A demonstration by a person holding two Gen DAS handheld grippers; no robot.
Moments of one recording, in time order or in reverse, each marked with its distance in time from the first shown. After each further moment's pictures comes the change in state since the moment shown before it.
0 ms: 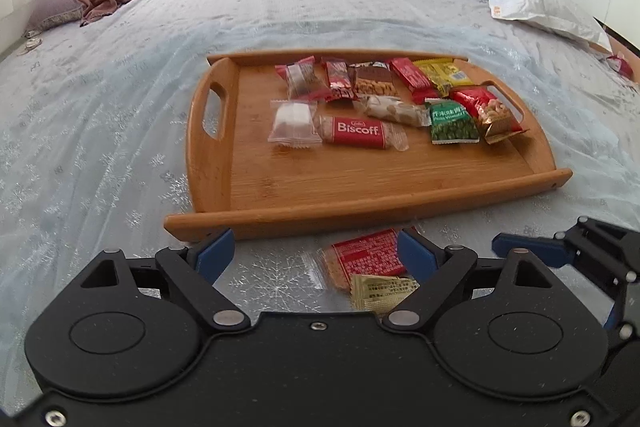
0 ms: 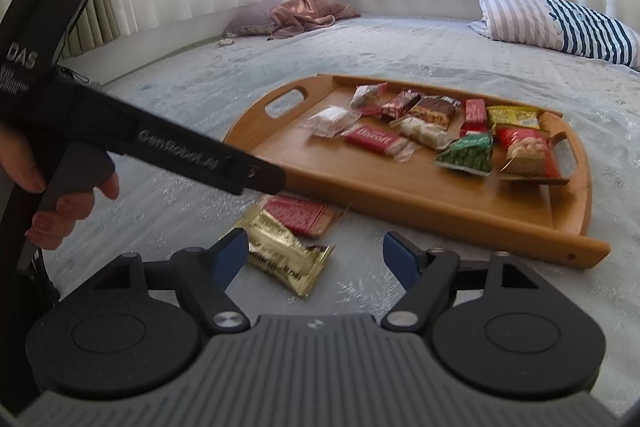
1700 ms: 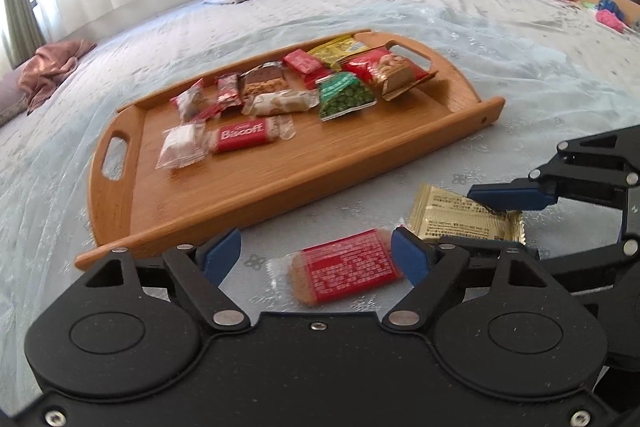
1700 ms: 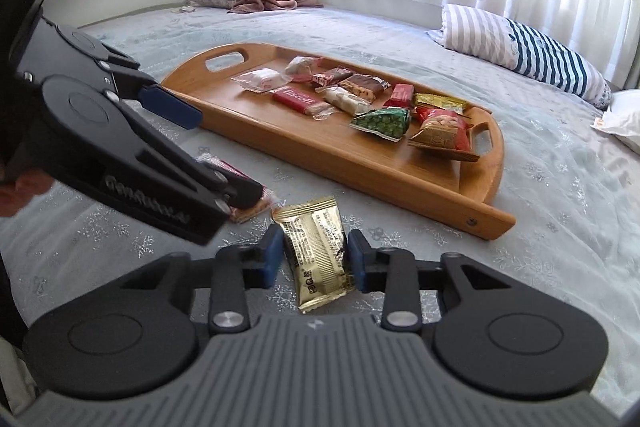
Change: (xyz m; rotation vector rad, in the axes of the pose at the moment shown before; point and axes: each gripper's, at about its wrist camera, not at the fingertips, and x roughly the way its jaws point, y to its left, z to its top) left arm 0.009 -0.084 -0.035 0.310 -0.086 -0.050; right arm -0.031 -0.024 -0.032 -0.120 0.017 -0.211
